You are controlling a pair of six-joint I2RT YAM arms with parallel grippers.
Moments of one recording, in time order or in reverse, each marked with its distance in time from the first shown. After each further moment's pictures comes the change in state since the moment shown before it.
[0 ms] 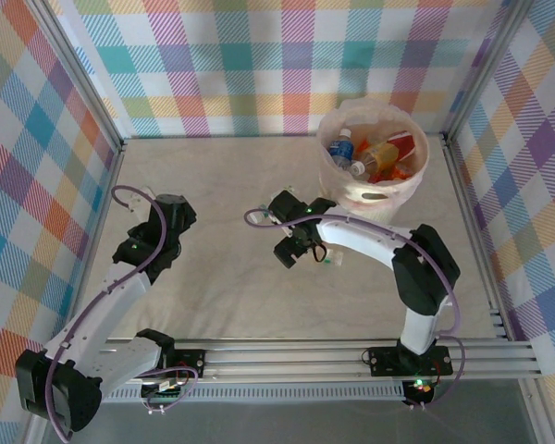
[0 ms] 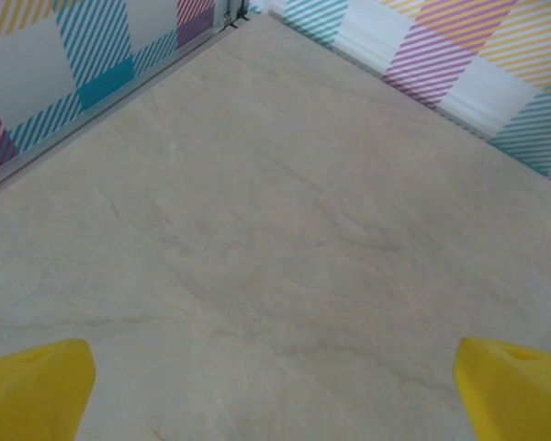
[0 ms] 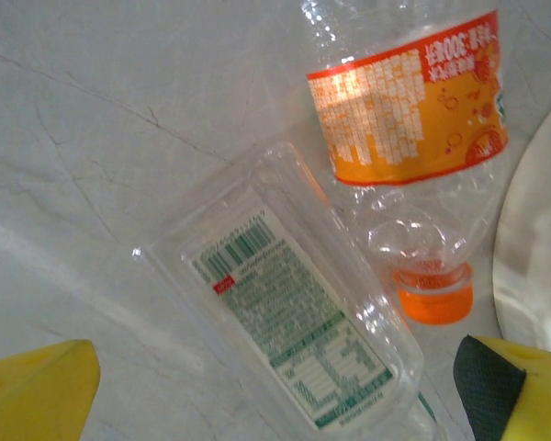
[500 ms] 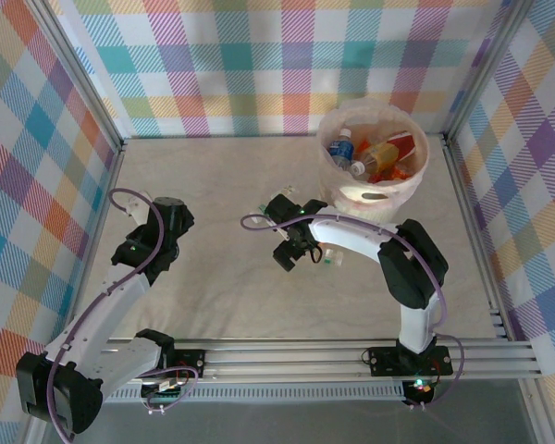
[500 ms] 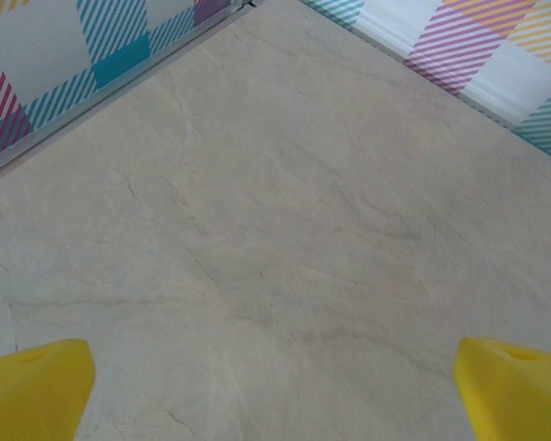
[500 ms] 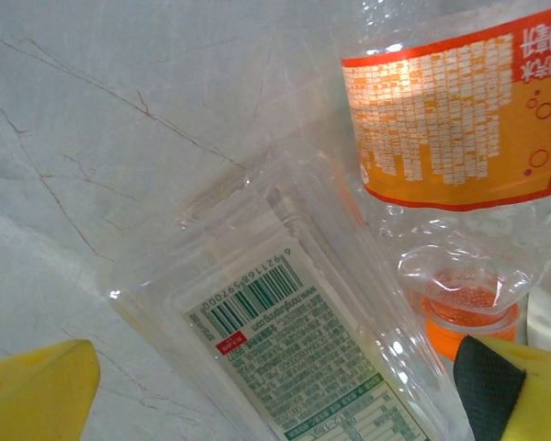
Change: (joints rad) left arm 0.021 -0.009 -0.014 -0.026 0.019 -0.024; right arm 0.000 0.067 0.010 0.004 -0.009 -0.026
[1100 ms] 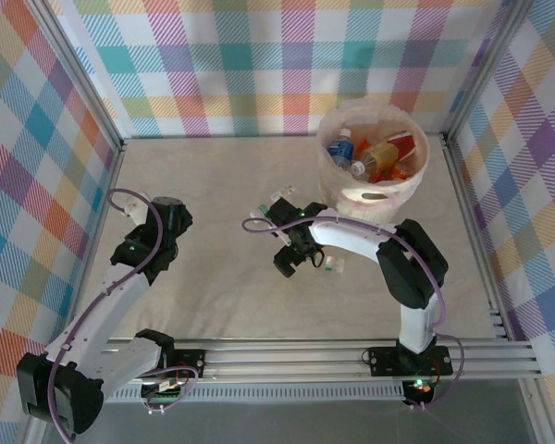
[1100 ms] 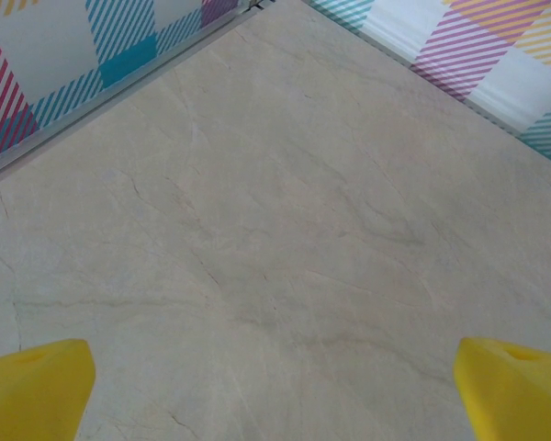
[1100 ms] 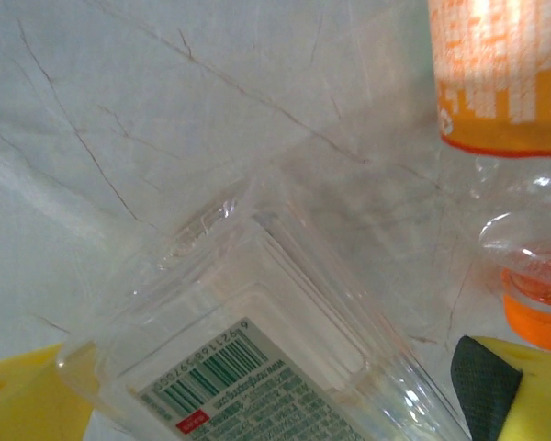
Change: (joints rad) left arm 0.012 0.000 0.000 0.000 0.000 -0.008; right arm 0.000 0.000 -0.037 -0.016 -0.081 0.041
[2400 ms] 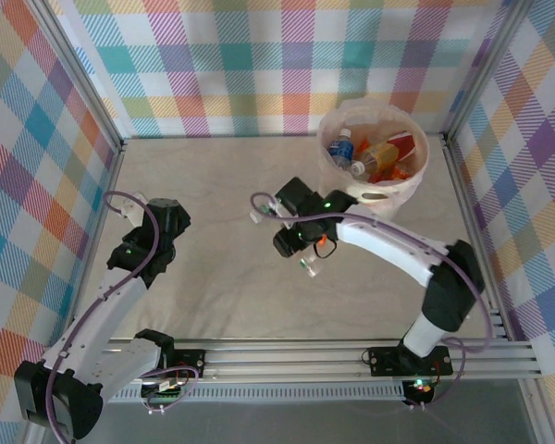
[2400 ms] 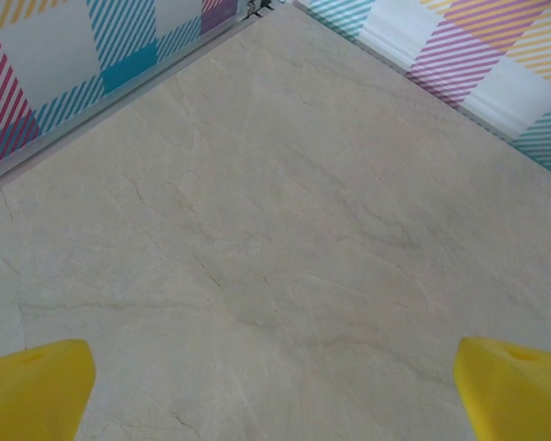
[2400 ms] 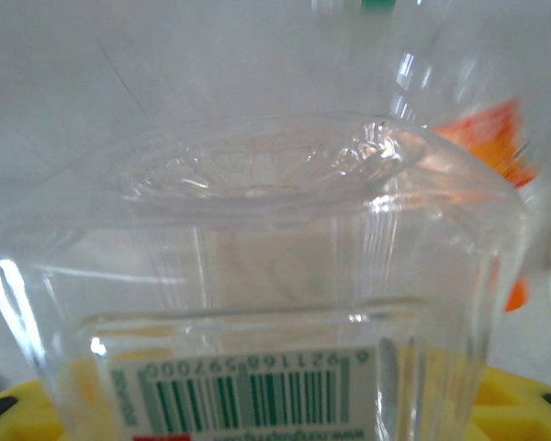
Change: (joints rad) left arm 0.008 -0.038 -0.005 -0.006 0.006 0.014; right arm 0.013 -0.277 0.116 -0.041 -0.117 0.070
